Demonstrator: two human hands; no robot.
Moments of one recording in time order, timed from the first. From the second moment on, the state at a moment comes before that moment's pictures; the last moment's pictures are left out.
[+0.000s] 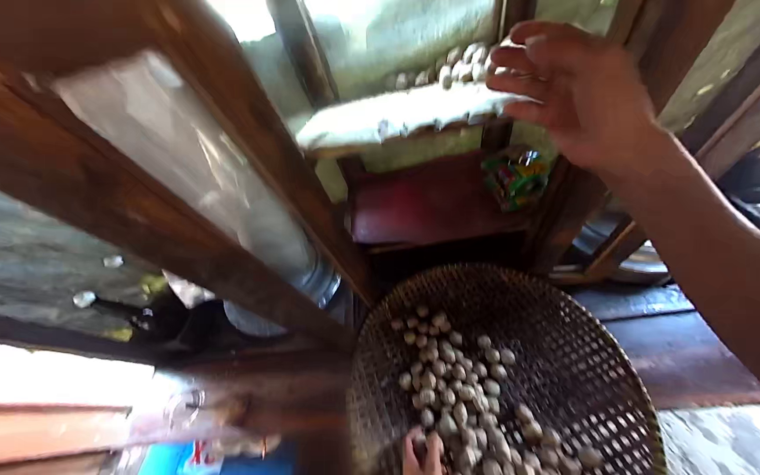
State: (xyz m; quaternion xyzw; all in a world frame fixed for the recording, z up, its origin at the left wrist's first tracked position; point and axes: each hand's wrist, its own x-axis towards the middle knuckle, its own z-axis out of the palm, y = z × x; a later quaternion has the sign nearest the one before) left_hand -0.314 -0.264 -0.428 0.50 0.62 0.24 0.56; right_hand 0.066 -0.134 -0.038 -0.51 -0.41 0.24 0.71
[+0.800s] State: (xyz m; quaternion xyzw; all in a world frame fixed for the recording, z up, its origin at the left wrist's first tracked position) left_hand -0.257 -0.238 -0.439 0.54 0.65 0.31 0.43; right_hand -0.111 -0.233 -0.438 -0.78 -0.41 0.38 0.26
